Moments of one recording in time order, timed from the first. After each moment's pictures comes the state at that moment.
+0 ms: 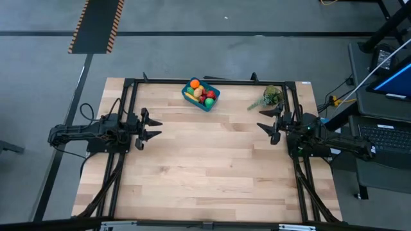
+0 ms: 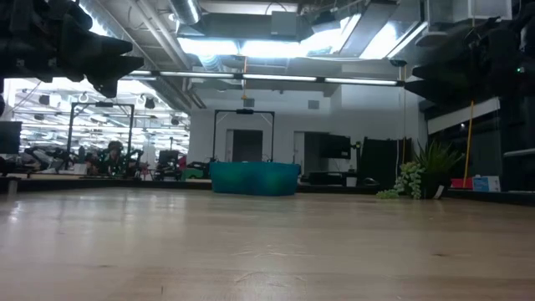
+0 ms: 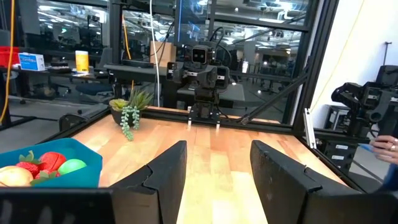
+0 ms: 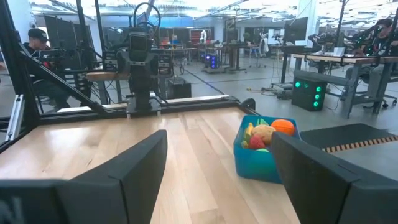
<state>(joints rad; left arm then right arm) 0.08 0.00 0.01 0.09 0.04 -0.13 -0.25 0.05 0.01 0.13 0.00 0.02</state>
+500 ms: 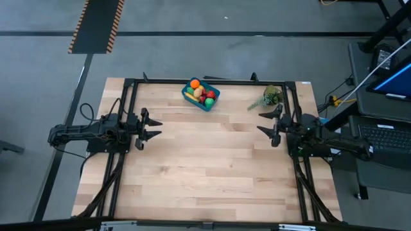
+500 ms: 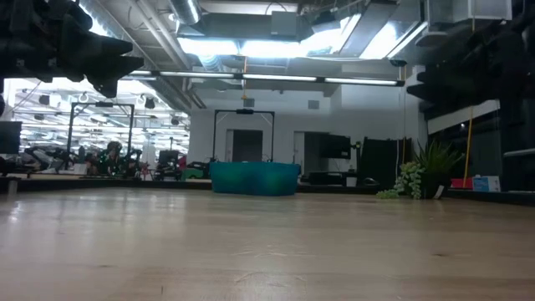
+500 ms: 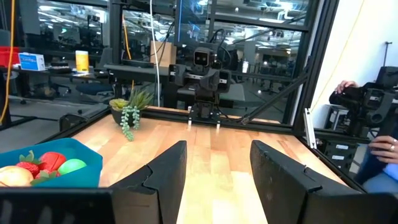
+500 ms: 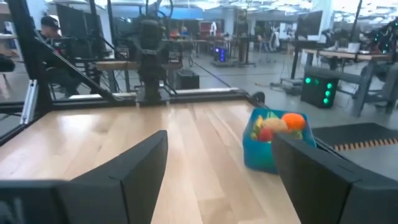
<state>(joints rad) 0.08 0.00 0.01 0.09 0.04 -0.13 -0.23 0.00 0.01 0.03 -0.02 0.00</state>
